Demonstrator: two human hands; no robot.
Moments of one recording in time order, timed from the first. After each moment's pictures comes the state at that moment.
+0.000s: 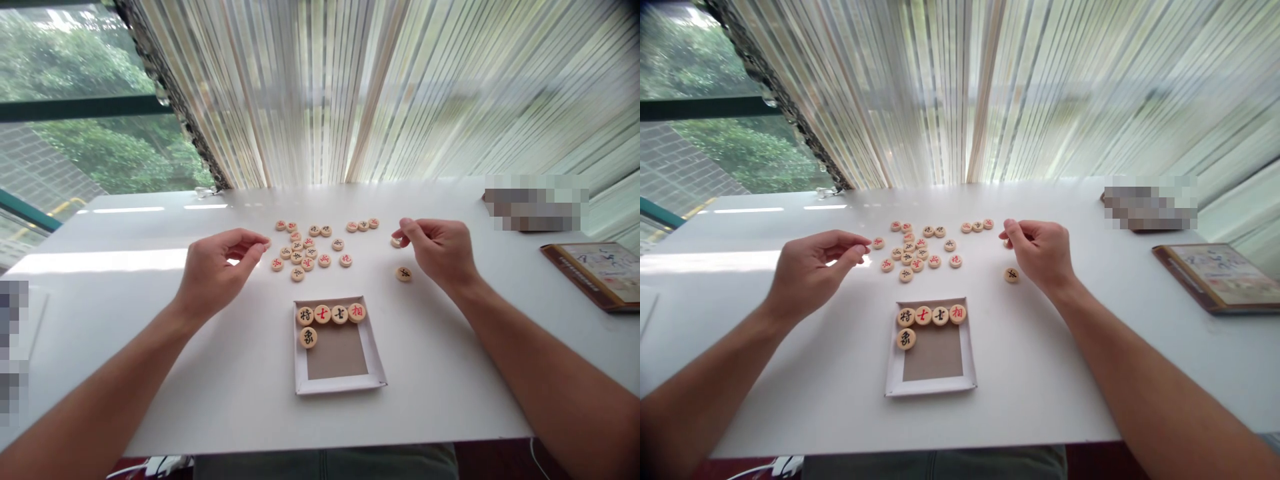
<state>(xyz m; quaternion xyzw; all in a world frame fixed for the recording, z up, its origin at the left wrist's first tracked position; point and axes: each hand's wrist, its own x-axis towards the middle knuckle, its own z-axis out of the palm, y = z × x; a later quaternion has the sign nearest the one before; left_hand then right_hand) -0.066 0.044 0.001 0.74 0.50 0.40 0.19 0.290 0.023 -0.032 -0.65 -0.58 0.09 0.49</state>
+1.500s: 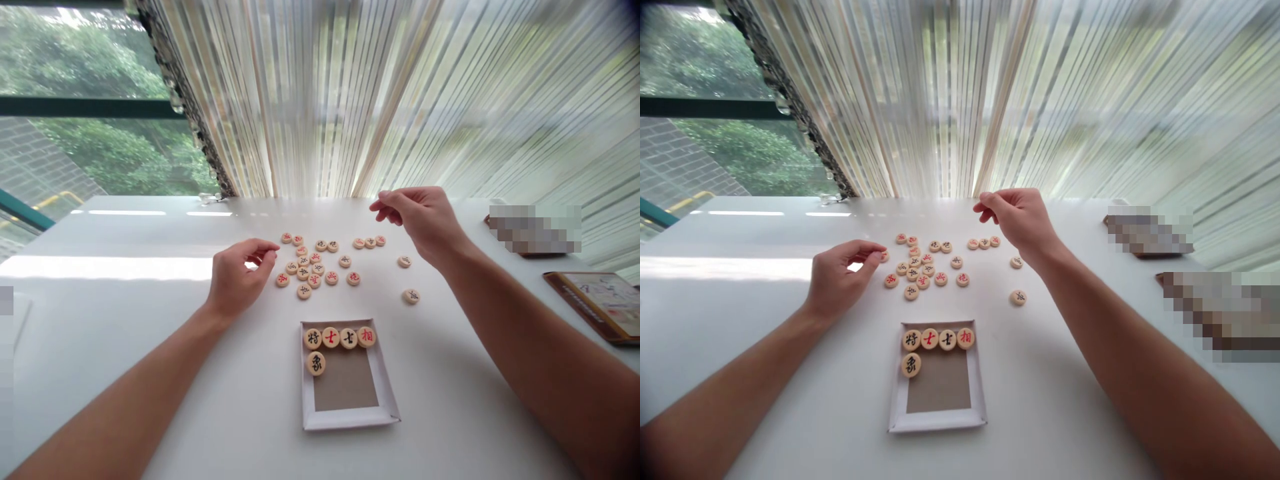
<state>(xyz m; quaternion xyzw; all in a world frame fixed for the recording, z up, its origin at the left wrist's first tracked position) -0.059 0.076 -0.033 0.72 0.51 0.45 0.14 0.255 0.091 0.026 -0.54 -0.58 0.27 0.55</state>
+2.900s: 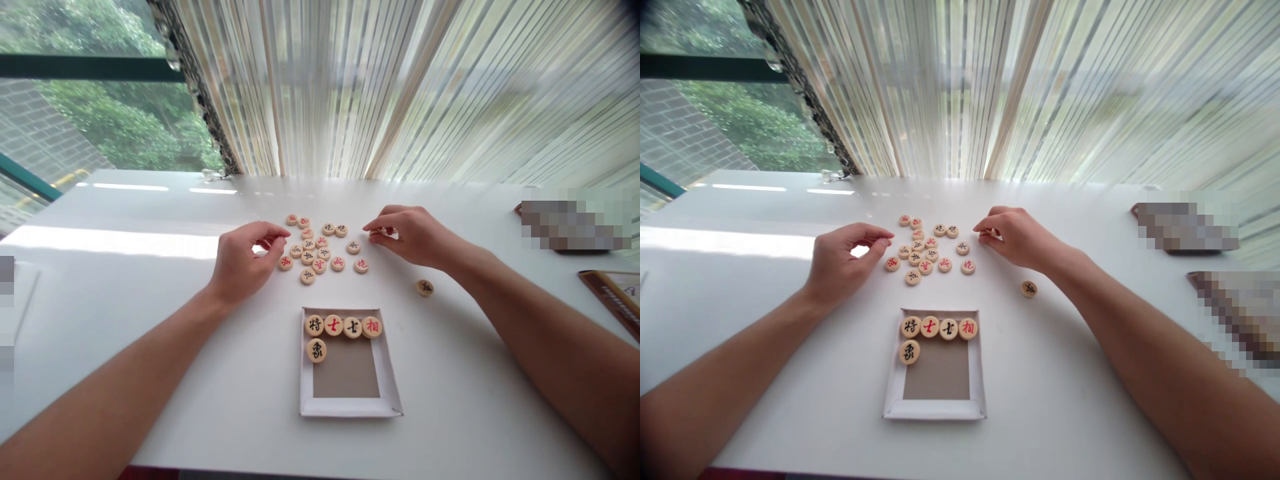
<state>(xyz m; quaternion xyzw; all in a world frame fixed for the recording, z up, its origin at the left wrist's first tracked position) -0.050 0.067 -0.031 0.75 0.49 0.43 0.13 0.281 0.096 -0.021 -0.47 -0.85 0.08 0.21</state>
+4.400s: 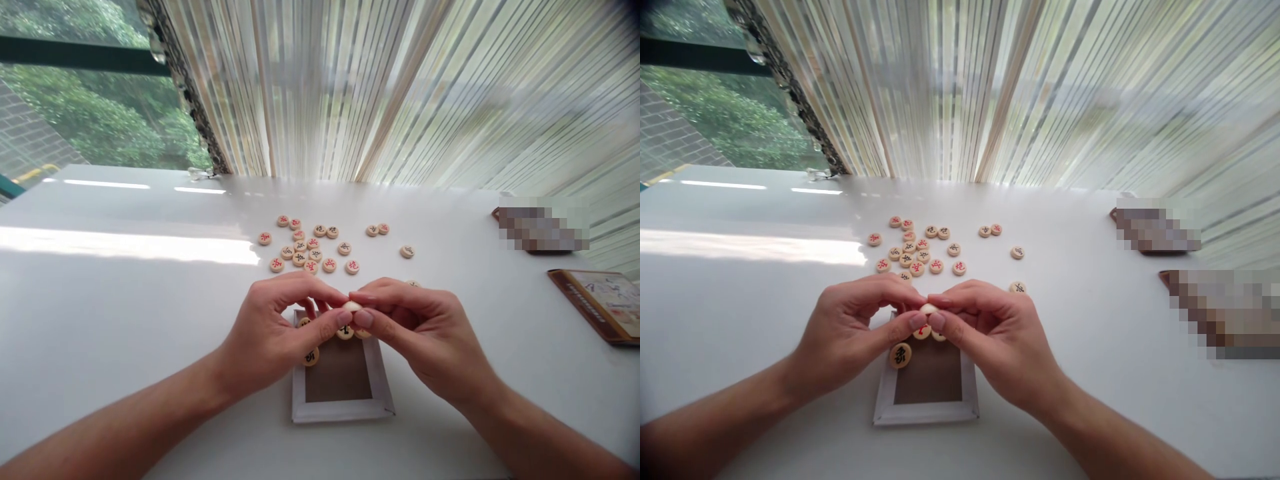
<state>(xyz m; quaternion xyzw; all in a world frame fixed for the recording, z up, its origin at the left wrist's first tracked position) -0.004 -0.013 0.000 0.71 0.34 0.43 0.45 0.198 -0.051 0.000 -0.43 -0.53 0.51 0.52</state>
